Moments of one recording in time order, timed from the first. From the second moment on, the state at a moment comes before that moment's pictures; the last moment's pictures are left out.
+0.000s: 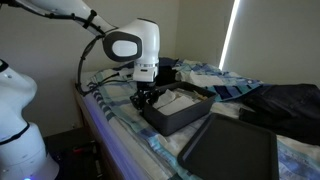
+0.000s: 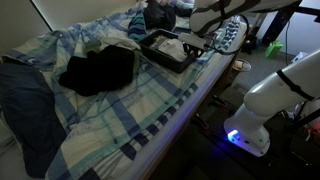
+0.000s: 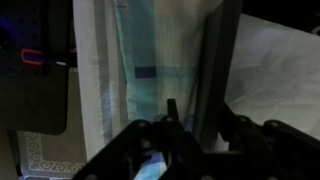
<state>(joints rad) -0.21 -0.31 -0.01 -2.55 0.04 2.28 1.14</state>
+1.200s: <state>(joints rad) -0.21 -0.34 -0.01 -2.54 0.04 2.29 1.14</state>
